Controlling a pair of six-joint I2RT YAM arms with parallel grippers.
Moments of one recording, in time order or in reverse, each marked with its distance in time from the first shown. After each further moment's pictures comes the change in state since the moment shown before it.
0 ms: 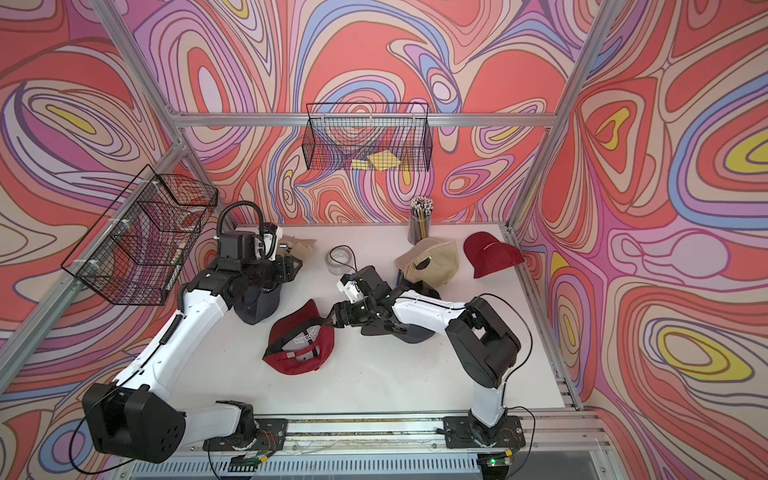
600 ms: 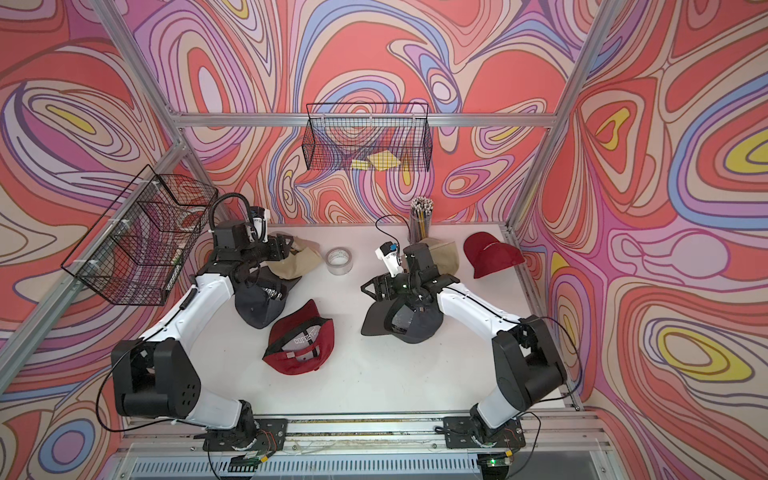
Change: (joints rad) left arm 0.114 0.175 0.016 0.351 -0.009 -0.002; right arm -0.313 -0.261 -0.107 0.041 -0.008 -0.347
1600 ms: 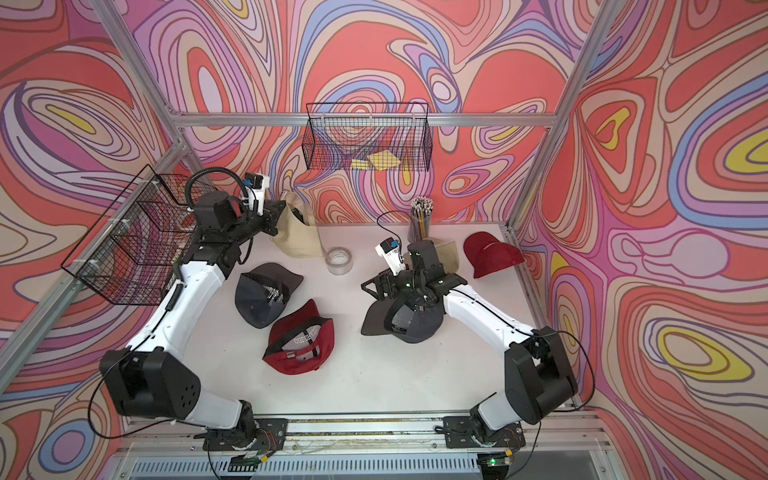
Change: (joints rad) left arm 0.027 0.075 0.273 0.099 0.171 0.219; right arm -0.002 -0.093 -0.002 -0.027 -0.002 -0.141
